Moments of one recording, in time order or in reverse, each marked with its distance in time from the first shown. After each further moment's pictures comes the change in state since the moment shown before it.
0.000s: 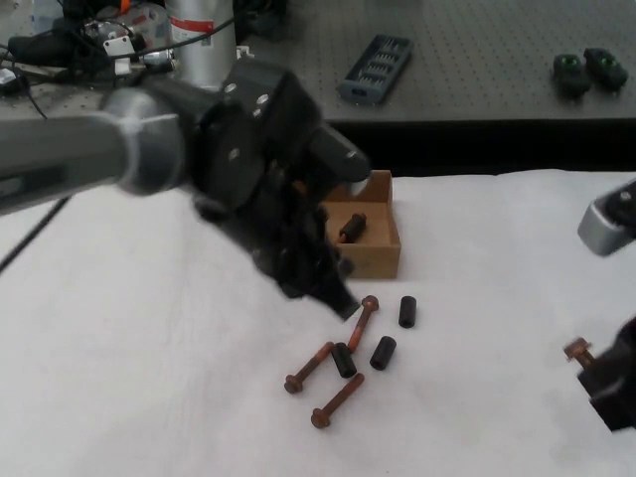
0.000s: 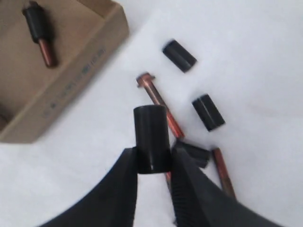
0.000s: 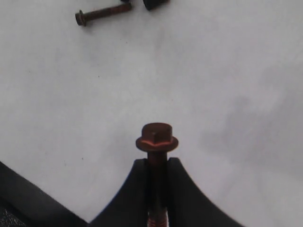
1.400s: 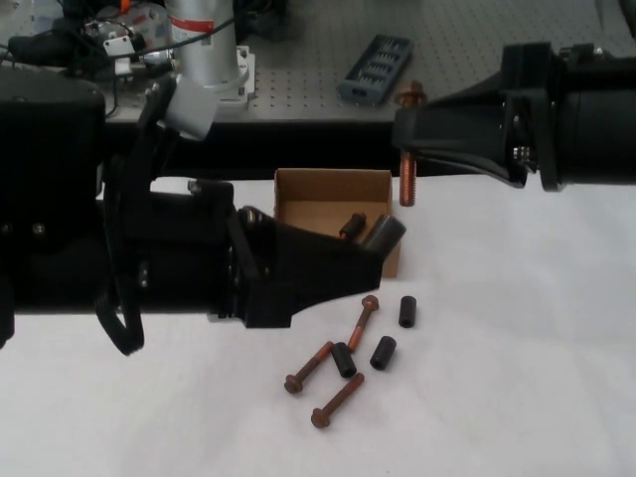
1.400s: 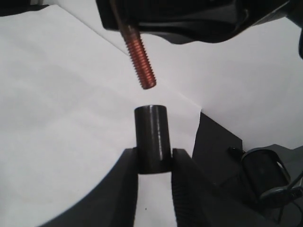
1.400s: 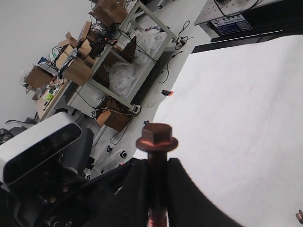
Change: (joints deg) left arm 0.0 -34.2 29.2 -36.9 32.4 -35.1; right arm 0.0 6.4 0.1 -51.3 -28.4 41.9
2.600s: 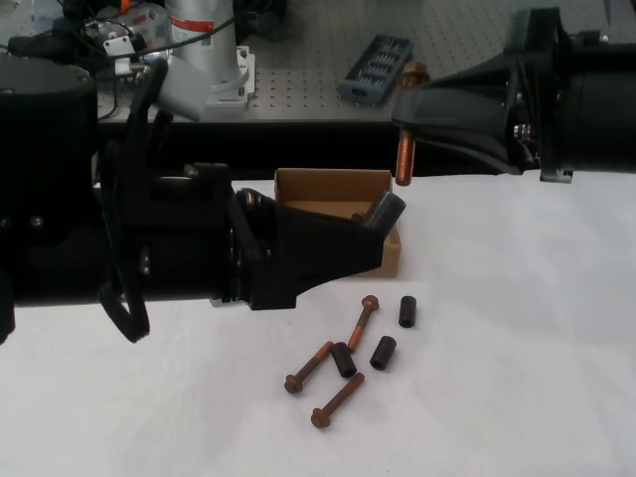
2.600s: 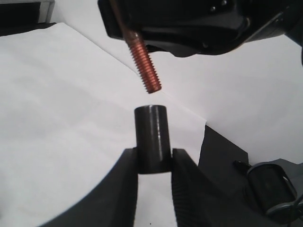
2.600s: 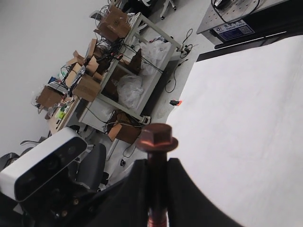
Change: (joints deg) left arm 0.0 0.0 0.0 -1.9 -1.6 -1.3; right arm 0.0 0.0 0.0 -3.0 1.3 6.8
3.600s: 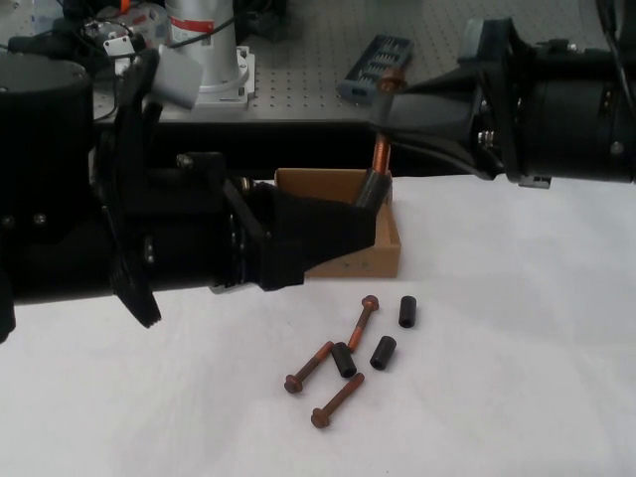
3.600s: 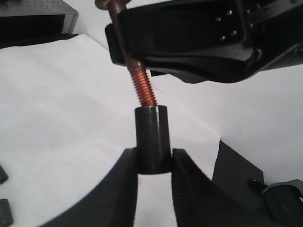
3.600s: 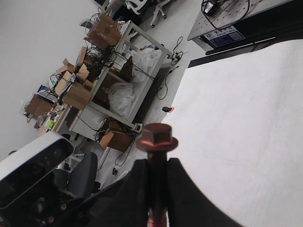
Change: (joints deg) left arm 0.1 0.0 0.2 -2.0 -4.9 -2.4; right arm 3.5 1.6 0.0 -1.9 5.9 0.9
